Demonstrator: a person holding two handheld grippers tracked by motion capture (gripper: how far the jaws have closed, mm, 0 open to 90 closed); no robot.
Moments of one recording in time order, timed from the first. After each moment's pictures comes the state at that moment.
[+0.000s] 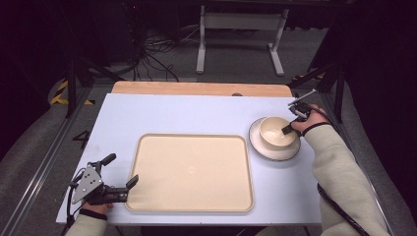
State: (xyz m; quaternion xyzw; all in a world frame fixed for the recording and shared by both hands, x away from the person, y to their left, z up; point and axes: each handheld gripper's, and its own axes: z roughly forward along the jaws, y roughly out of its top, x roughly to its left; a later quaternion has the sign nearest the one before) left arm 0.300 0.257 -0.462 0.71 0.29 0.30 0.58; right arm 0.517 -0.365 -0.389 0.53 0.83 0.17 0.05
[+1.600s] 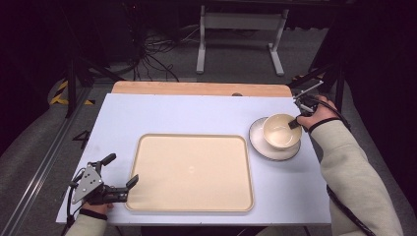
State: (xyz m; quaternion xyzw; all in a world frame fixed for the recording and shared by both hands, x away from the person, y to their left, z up) left arm 0.301 0.256 -0.462 0.70 0.29 0.30 0.58; right arm 0.498 -0.359 -0.341 0.54 0.82 0.15 0.10
